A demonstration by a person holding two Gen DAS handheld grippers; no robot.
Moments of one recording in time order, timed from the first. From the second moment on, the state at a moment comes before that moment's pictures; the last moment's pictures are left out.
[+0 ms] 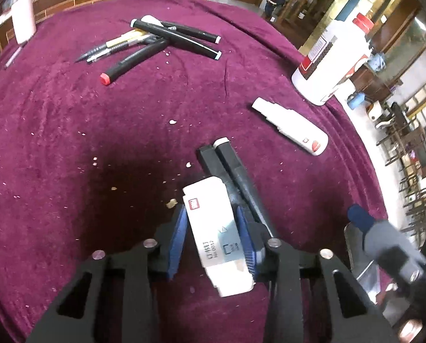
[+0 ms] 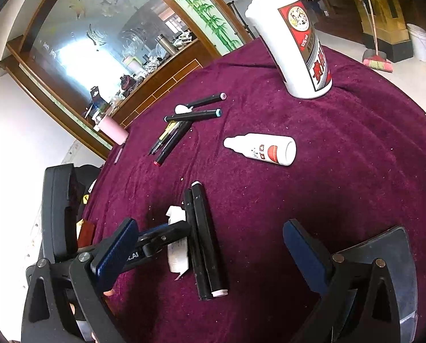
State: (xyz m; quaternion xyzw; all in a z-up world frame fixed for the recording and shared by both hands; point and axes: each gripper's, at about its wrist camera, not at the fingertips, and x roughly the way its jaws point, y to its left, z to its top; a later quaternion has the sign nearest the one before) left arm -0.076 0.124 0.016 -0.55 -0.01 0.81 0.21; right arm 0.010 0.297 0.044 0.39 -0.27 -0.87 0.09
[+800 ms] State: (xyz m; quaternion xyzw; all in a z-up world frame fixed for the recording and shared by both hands) left arm -0.008 -0.022 0.014 -0.56 0.00 0.81 0.18; right arm -0.025 0.205 0.026 0.47 -0.08 -0.87 0.14
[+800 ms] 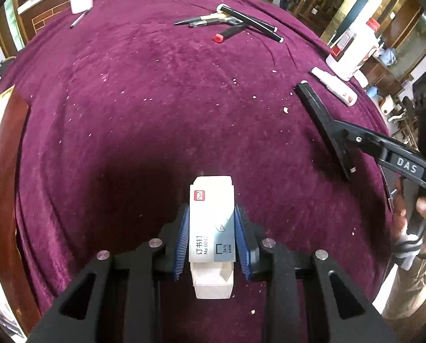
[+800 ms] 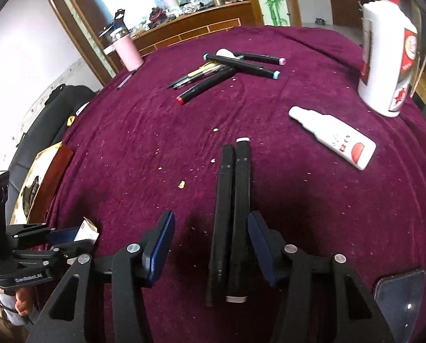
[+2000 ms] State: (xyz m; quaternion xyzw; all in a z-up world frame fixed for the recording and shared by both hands) left arm -0.002 -0.025 0.014 -0.55 0.00 0.82 0.19; right arm -0.048 0.174 0.015 0.49 -0.05 -0.86 0.11
